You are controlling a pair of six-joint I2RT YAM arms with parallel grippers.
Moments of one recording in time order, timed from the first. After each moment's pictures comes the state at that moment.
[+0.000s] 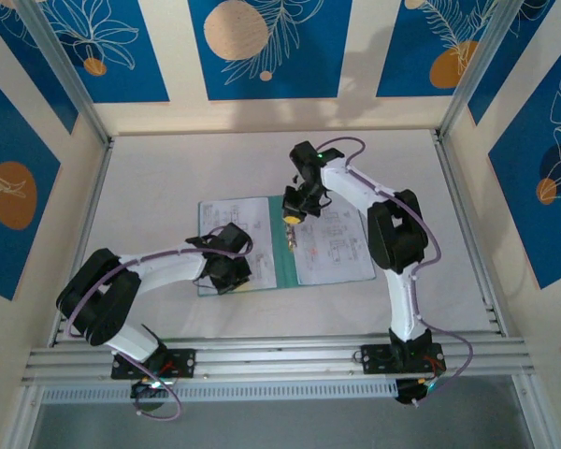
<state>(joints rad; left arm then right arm) -0.70 1.53 0.76 -0.49 0.13 -1.15 0.49 2.09 1.75 -1.05 -0.40 0.67</state>
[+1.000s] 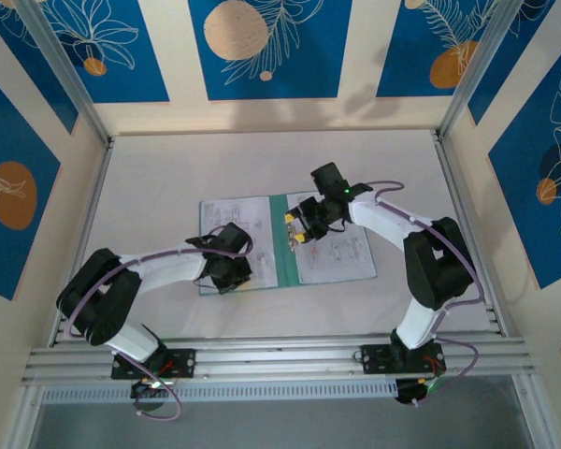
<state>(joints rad) -0.71 1.54 0.75 -0.44 0.14 -1.17 0.50 1.72 1.20 -0.55 -0.48 1.53</state>
